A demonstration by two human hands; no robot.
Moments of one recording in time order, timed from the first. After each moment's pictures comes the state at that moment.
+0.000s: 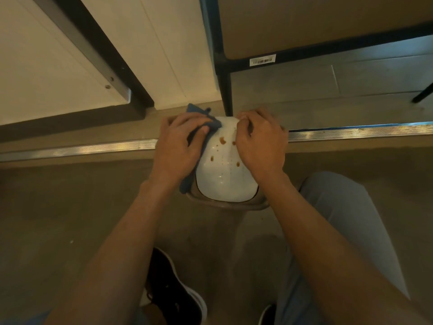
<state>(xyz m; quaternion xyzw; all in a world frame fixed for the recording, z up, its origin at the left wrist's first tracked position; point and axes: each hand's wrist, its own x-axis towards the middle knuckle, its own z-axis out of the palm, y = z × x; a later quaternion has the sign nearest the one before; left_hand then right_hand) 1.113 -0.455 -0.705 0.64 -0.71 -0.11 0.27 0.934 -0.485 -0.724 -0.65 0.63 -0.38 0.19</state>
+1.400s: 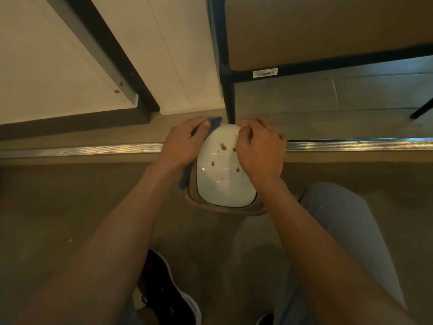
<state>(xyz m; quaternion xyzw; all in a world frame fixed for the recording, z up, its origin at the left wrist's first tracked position) 1.112 -0.481 -0.706 0.68 -0.63 -0.26 0.27 0.935 -0.484 -0.720 -0.64 0.64 -0.37 0.20</state>
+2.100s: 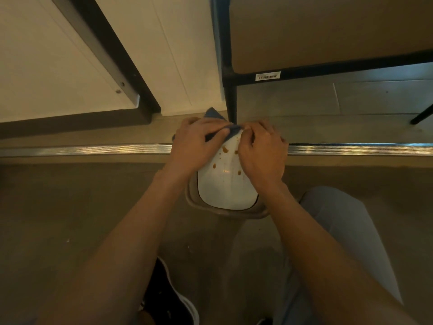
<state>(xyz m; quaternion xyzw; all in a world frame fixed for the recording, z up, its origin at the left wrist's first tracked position) 1.096 -0.481 -0.707 0.64 -0.71 -0.18 0.24 0.934 -0.486 -0.721 -0.65 0.63 -0.36 0.20</state>
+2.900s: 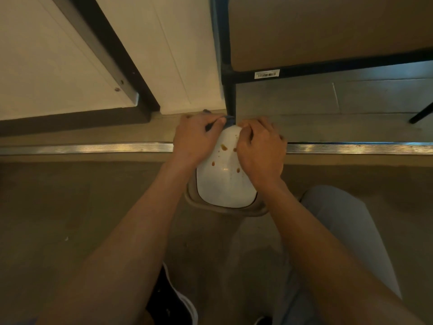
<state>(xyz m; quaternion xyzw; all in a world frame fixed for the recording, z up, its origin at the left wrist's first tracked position) 1.087 -0.492 -0.708 0.69 -0.64 -0.20 0.28 0.933 -0.484 -0.719 -0.66 0.63 -0.36 0.20</state>
